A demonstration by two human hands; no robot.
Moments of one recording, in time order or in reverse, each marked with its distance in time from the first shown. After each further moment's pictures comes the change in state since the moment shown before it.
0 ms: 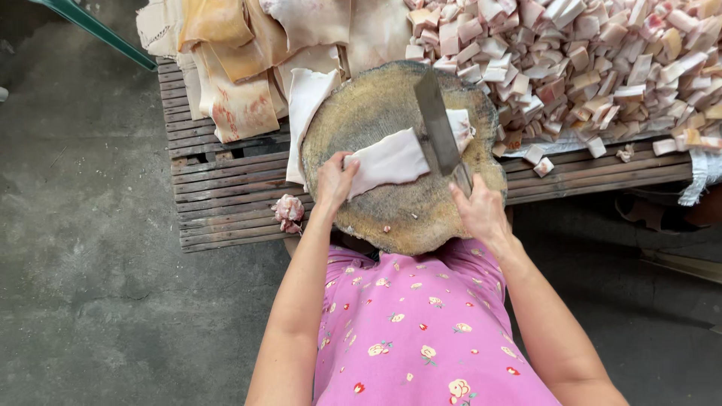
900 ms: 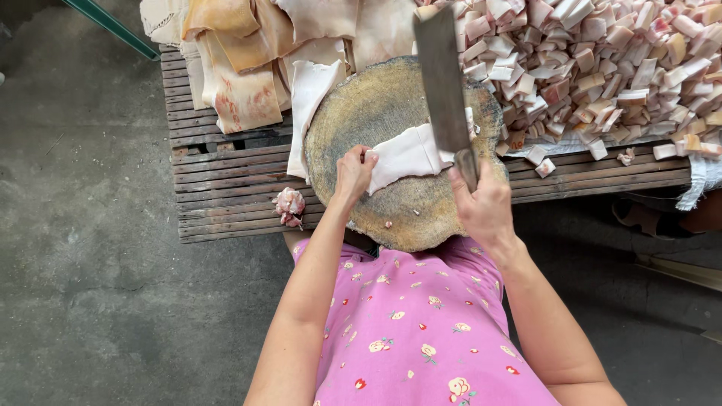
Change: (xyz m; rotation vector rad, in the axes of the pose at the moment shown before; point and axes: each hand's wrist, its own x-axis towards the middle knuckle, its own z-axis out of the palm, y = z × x) left_hand -0.001 0.019 0.026 -0.074 -0.053 -0.033; right_hand -0.023 -0.037 -0.014 0.163 0.105 -0.149
